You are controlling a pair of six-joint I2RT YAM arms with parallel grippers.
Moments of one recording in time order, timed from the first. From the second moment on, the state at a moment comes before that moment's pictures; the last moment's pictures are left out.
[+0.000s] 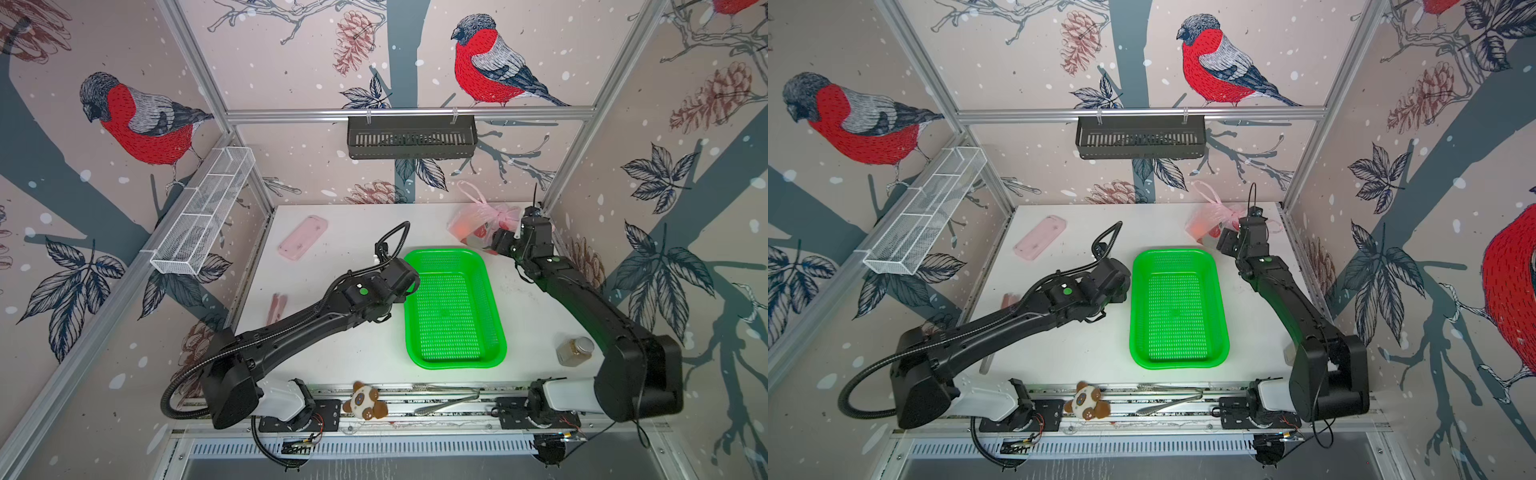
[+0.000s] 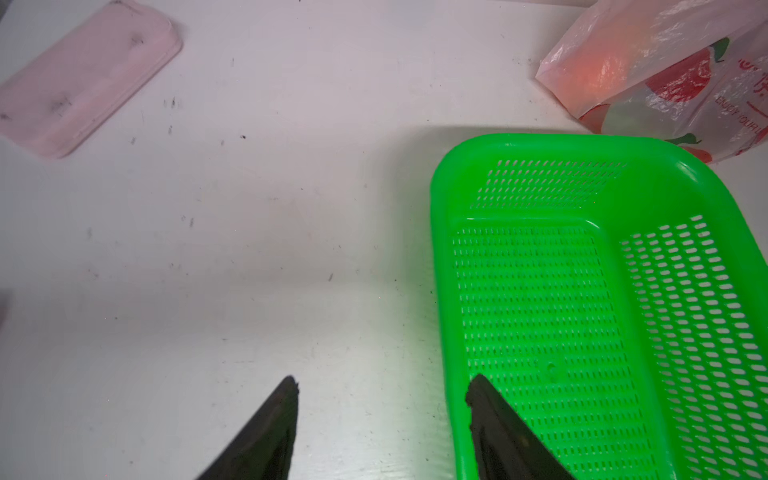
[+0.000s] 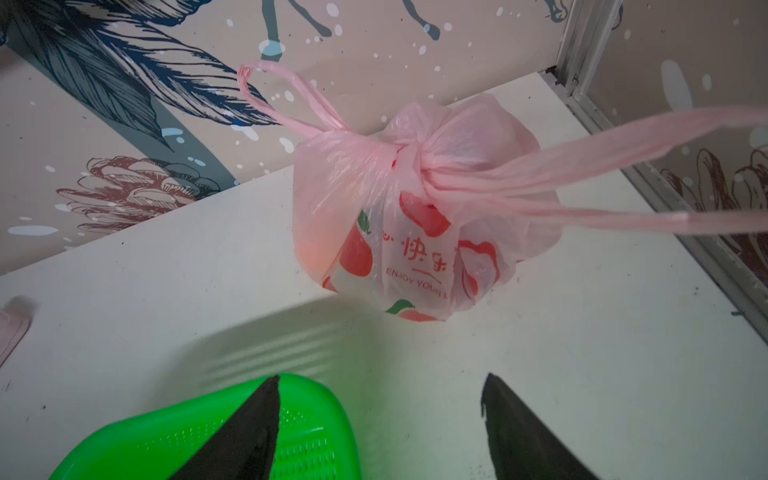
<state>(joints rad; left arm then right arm) -0.89 1.36 1.13 -0.68 -0.51 -0.70 0.15 1.40 1.04 -0.21 0.10 0.37</state>
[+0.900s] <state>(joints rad) -0.53 1.25 1.01 -0.46 -0.11 -0.26 0.09 1.93 1.46 -0.20 0.21 0.50</state>
